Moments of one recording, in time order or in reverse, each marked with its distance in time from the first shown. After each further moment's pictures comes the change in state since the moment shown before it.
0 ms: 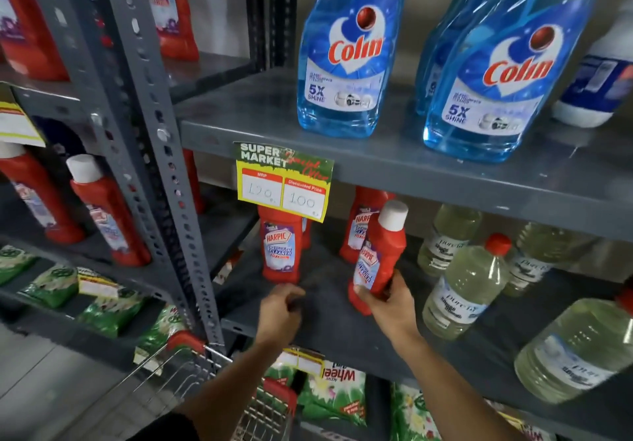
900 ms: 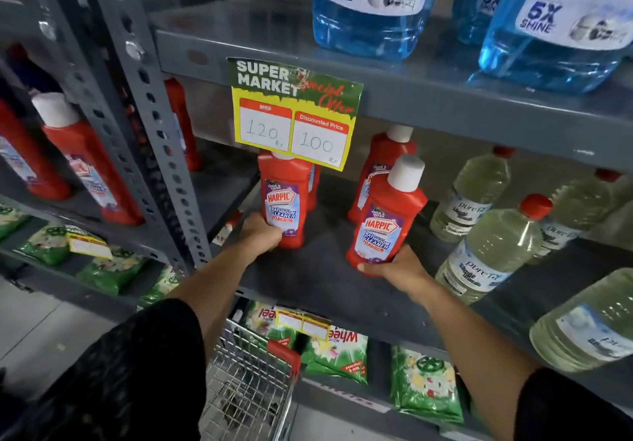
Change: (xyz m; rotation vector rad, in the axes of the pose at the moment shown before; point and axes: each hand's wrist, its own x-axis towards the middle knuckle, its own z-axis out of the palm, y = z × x) left_hand 0.082 0.000 -0.040 0.067 -0.072 -0.335; right_hand 0.035 0.025 0.006 -0.069 -0.321 0.208
